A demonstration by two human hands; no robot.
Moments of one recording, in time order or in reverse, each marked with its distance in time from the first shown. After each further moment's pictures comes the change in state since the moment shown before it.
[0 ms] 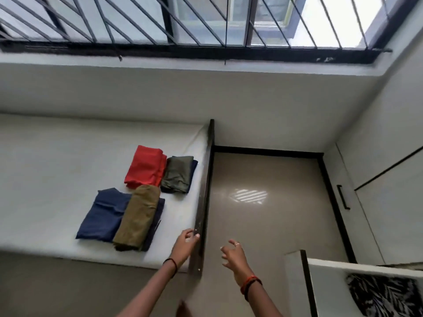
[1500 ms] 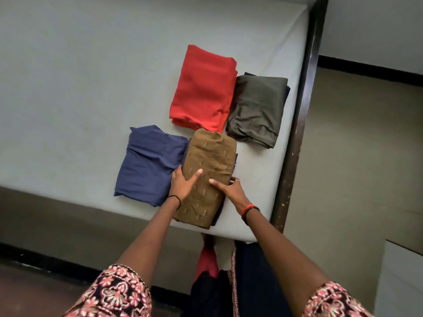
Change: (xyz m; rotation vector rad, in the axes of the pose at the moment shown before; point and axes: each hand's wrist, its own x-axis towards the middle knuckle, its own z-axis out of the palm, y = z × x) left_hand 0.296 -0.176 -0.259 0.066 0.103 -0.338; right_hand 0.269 0.003 0.352 -0.124 -0.170 0.144
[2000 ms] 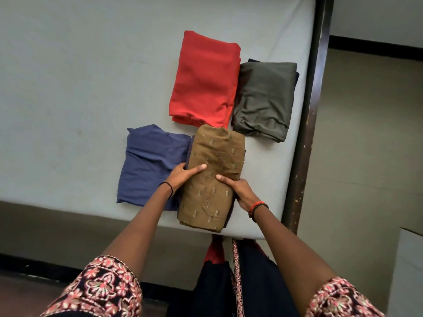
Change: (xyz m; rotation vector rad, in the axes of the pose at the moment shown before) left_hand 0.051 0.005 -0.030 -0.078 -0.322 -0.091; right_hand 0.029 0.006 0.013 0.223 -0.074 0.063
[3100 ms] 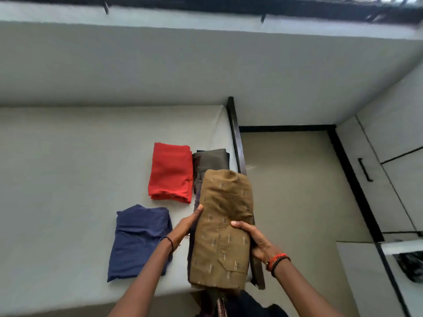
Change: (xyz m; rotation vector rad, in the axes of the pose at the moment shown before) left_hand -0.135 0.094 0.055 -0.057 -0.194 0.041; right_hand -0.238 -0.078 -0.045 0.230 0.011 -0.104
